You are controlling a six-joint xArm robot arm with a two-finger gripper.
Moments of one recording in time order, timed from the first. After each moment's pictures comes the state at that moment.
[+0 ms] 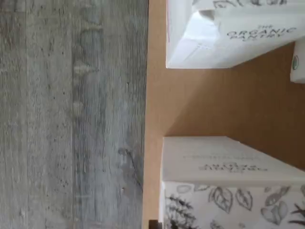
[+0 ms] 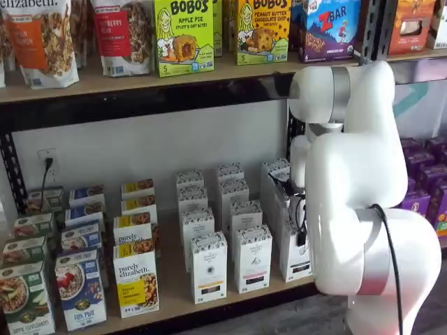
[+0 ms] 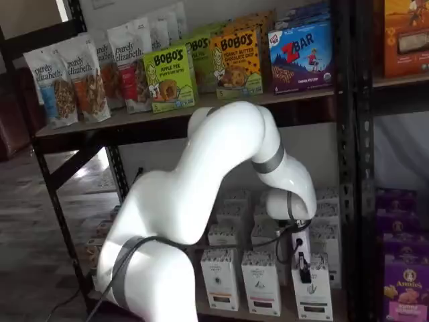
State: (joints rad) arm -0.31 1.08 -1.57 -0.15 0.45 -1.74
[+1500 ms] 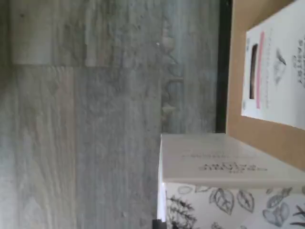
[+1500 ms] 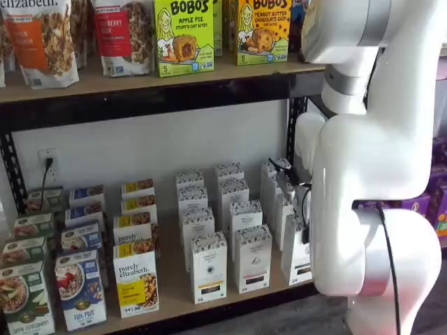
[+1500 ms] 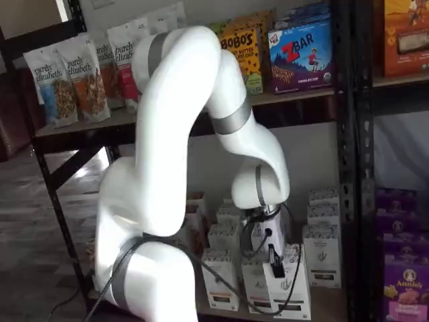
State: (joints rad) arm -0.28 0.41 -0.76 -0.31 0.27 -1.56
